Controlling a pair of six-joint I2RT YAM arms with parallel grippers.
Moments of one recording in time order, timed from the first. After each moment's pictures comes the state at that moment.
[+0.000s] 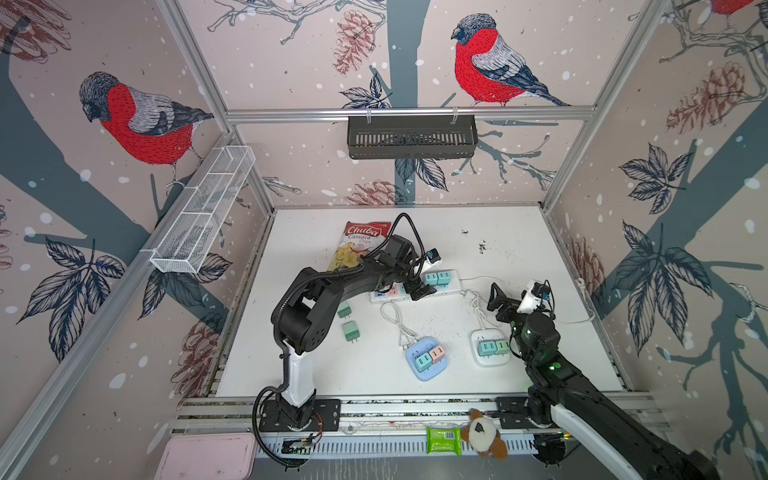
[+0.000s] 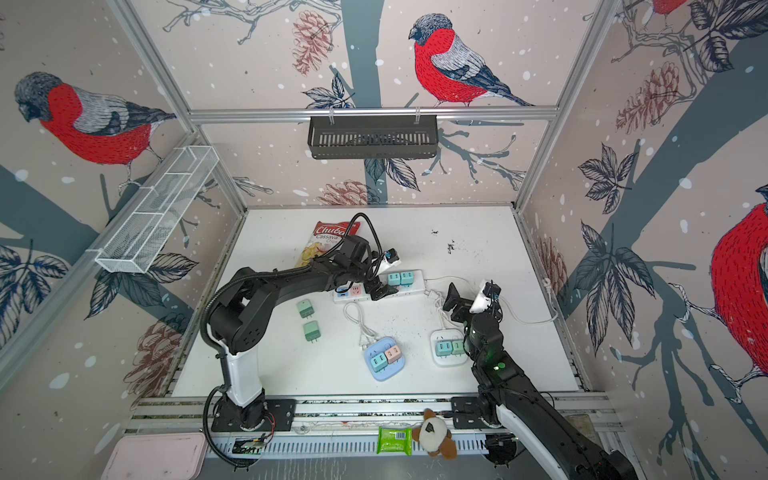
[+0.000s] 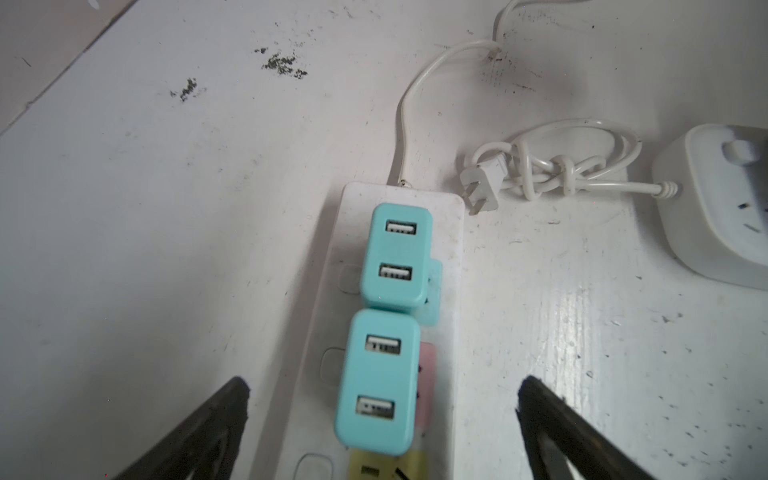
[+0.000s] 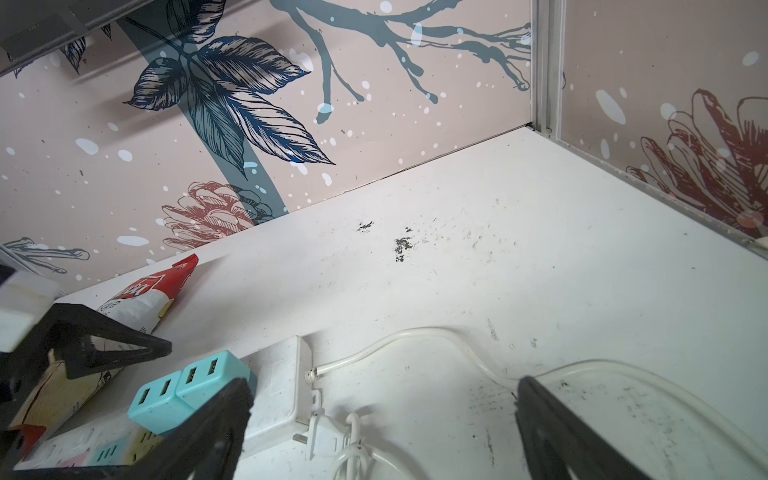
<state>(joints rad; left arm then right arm) -0.63 1.89 1.21 -0.05 0.47 0.47 0.42 0.61 0.07 0.37 0.39 0.39</state>
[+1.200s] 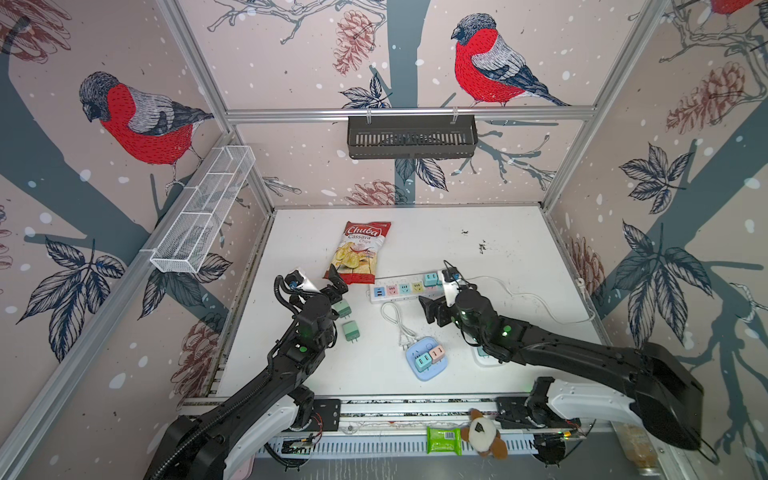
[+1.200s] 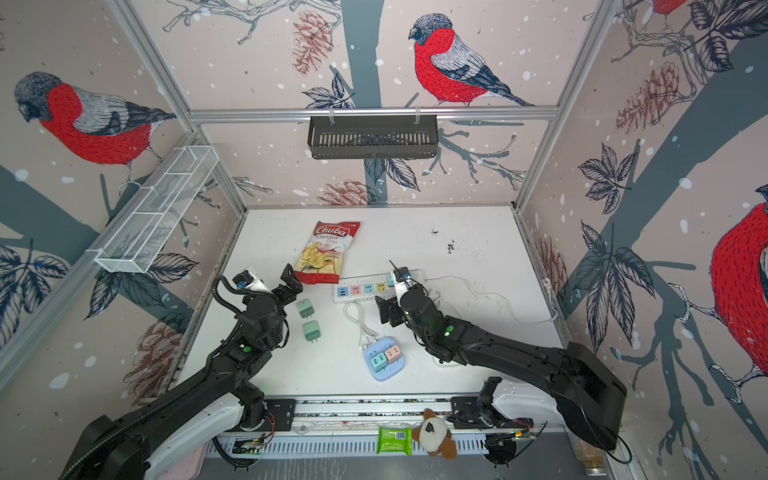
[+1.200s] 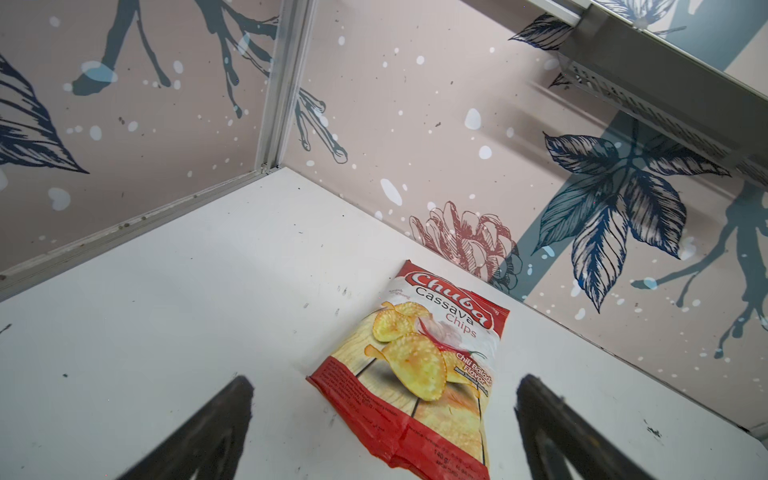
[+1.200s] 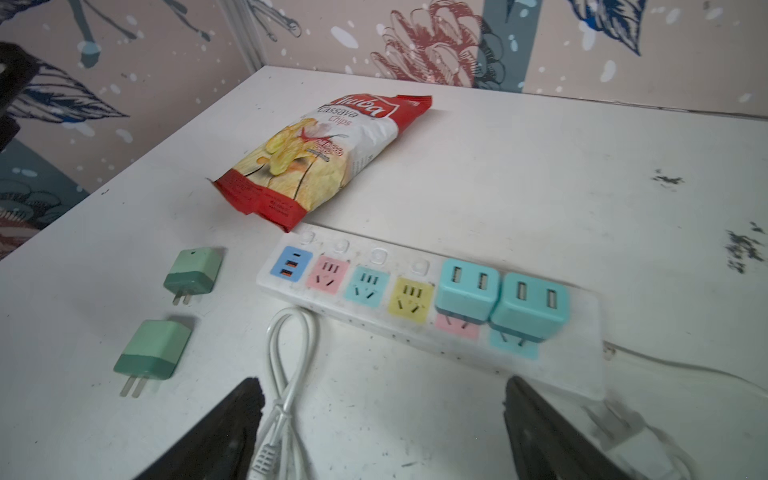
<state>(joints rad) -0.48 0.84 0.27 0.42 -0.70 -0.55 1.00 1.24 0.62 0.14 0.31 0.31</state>
